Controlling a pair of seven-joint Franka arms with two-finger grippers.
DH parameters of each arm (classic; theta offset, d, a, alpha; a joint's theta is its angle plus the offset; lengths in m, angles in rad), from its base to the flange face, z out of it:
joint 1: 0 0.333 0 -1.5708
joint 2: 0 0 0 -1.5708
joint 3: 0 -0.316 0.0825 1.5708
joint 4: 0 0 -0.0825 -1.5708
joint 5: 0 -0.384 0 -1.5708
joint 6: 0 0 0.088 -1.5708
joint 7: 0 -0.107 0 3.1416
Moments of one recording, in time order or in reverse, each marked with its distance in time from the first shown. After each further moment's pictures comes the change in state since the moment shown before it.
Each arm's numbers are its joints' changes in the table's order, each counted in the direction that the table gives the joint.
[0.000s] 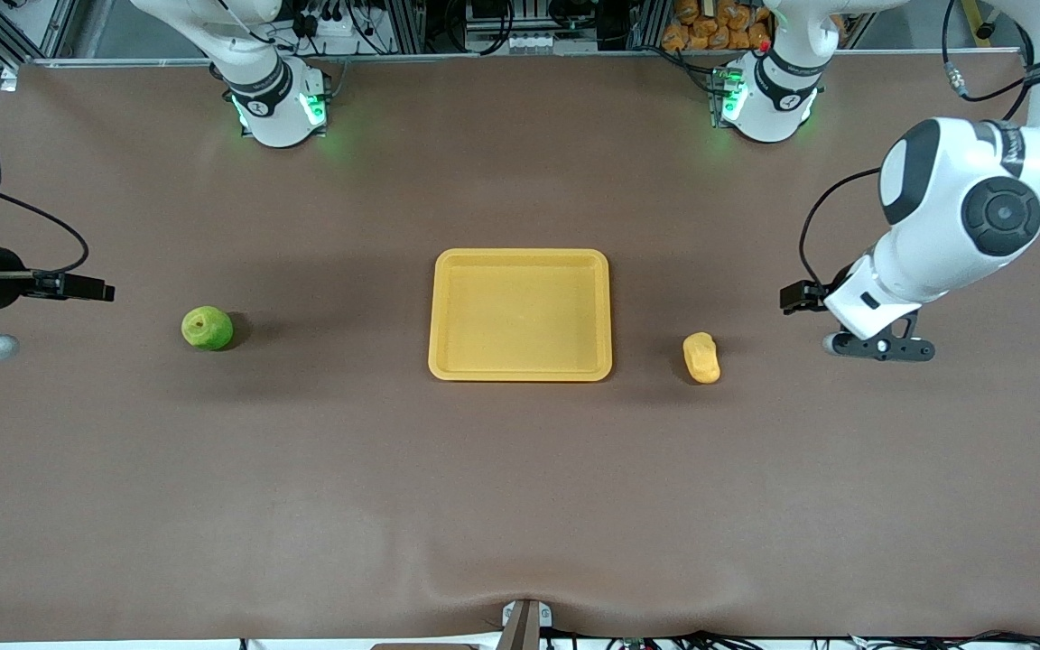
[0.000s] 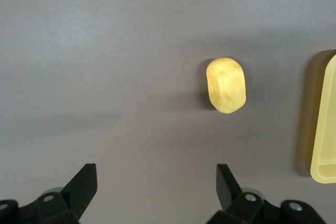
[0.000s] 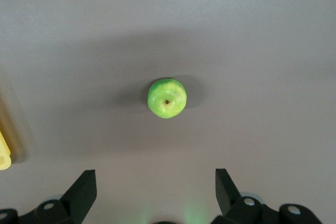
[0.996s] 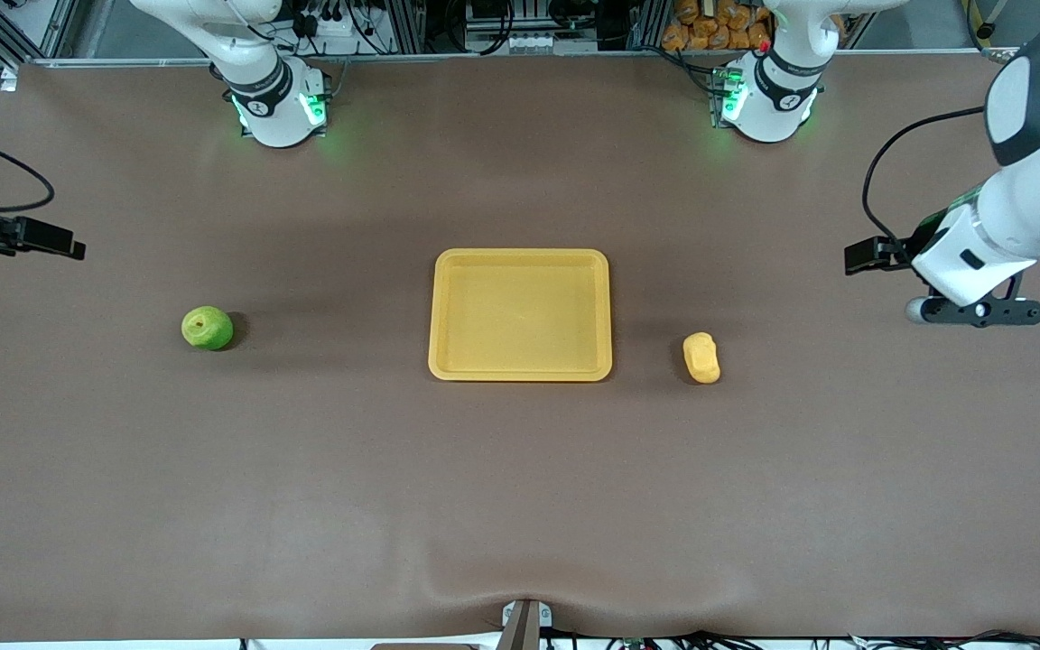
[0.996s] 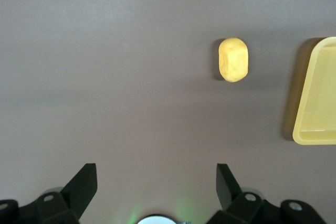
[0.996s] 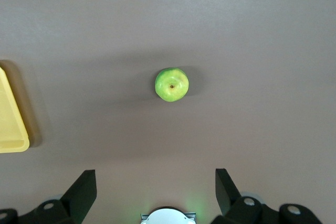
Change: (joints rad) left arm 0.003 -0.067 -0.058 -0.224 0.000 -0.354 -0.004; right arm 0.014 -0.115 -0.001 -0.038 0.000 -0.107 -0.004
